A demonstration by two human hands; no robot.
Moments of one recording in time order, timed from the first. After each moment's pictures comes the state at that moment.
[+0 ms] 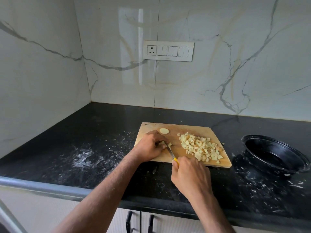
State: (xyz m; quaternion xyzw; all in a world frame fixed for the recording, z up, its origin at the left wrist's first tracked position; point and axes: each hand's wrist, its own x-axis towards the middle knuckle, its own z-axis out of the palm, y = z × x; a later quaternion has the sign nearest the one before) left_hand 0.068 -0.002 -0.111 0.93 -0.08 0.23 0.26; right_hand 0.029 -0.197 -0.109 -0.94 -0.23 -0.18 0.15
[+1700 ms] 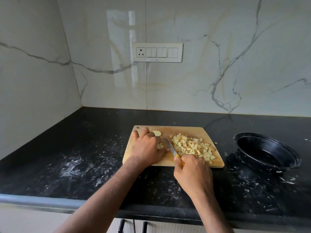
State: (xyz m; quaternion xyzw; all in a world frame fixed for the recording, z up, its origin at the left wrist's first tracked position) left_hand 0.067 -0.041 -0.093 0.98 0.06 0.21 -0.03; right_hand 0.057 -0.215 -0.119 -0.94 -0.15 -0.21 0.23
